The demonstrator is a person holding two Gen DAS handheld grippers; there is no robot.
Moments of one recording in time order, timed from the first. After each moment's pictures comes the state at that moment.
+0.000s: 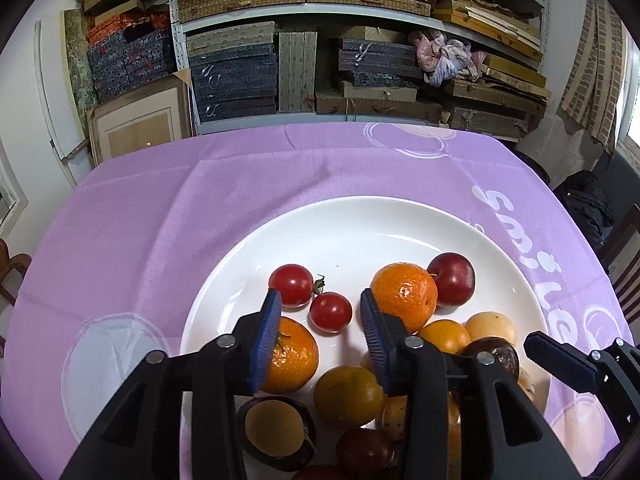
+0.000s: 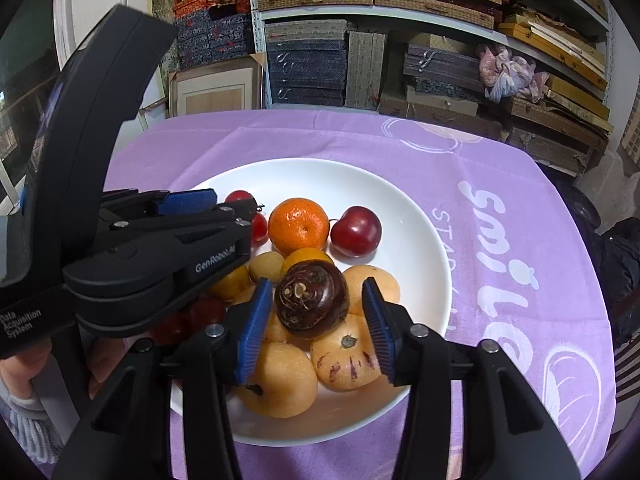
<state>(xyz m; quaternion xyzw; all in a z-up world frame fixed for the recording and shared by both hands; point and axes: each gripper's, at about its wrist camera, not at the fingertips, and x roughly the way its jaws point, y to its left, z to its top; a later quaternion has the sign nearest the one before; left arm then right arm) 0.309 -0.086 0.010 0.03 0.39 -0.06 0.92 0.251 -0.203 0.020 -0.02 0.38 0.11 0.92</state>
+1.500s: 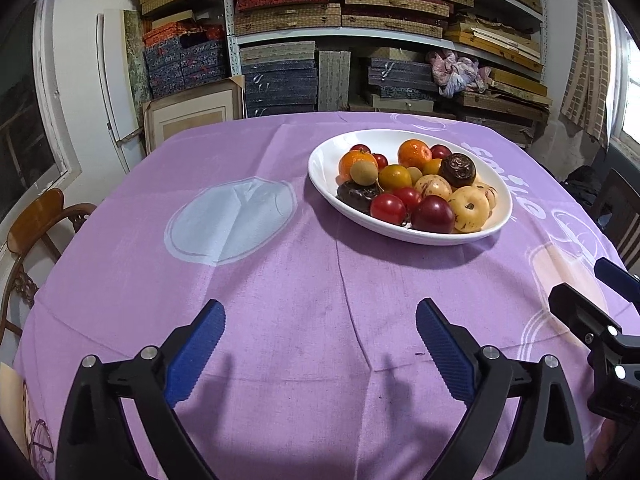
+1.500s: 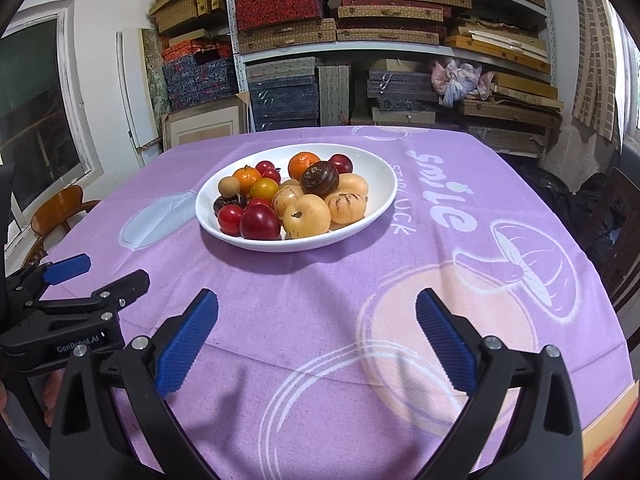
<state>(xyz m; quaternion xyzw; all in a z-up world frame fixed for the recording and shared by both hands) 0.080 -0.015 0.004 0.03 0.36 -0.02 0.93 0.052 -0.210 0.011 0.03 0.31 0.07 0.95</state>
